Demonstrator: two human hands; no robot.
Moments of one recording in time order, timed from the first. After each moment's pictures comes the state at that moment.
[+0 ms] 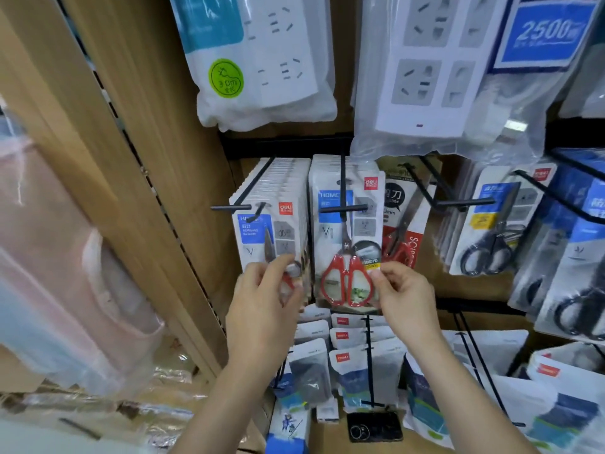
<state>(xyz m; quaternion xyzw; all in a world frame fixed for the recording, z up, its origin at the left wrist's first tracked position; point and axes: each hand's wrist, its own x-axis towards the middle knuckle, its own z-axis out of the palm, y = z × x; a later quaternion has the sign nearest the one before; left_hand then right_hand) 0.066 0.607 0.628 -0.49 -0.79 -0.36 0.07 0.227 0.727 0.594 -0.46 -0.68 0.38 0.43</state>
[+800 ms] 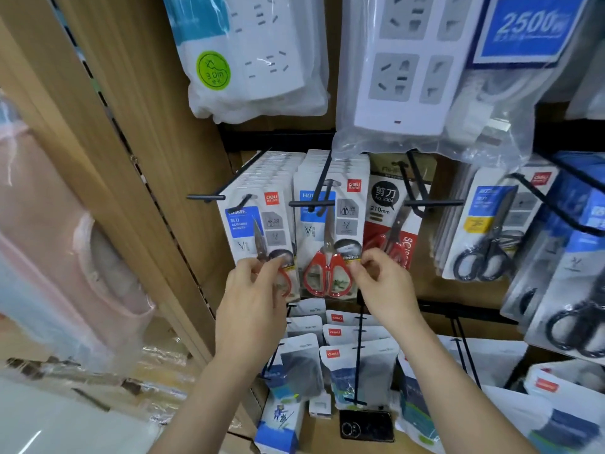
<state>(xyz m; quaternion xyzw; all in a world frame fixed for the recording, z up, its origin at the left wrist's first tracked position) 0.081 0.611 0.619 -0.49 -0.82 -0.27 0.12 0.228 0.754 0.597 -0.44 -0.77 0.32 0.34</state>
